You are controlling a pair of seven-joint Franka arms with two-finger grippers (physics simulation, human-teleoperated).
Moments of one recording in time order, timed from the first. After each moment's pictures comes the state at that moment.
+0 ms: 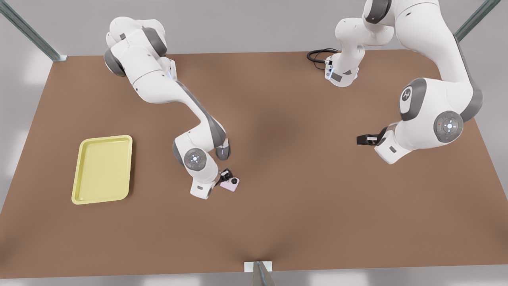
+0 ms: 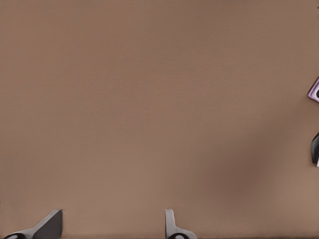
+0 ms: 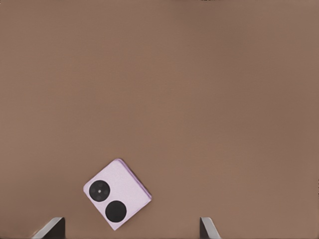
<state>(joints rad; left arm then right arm) -0.15 0.33 0.01 -1.30 -0.11 1.36 -0.11 0.36 0.77 0.17 -1.27 -0.09 2.08 0.04</state>
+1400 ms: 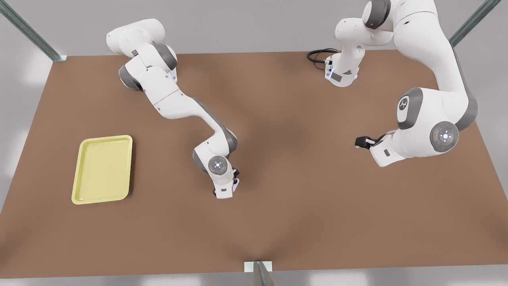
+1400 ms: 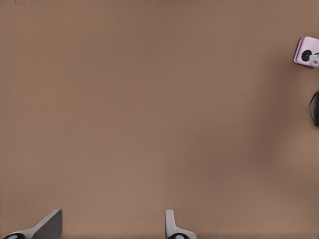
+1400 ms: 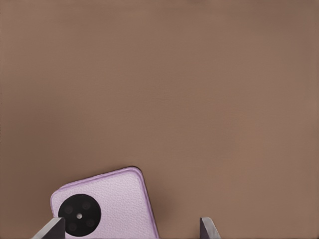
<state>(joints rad) -0.15 0.38 0.02 -1.28 -0.11 1.39 0.14 0.41 0.96 0.21 -1.24 -0.20 2.21 -0.22</state>
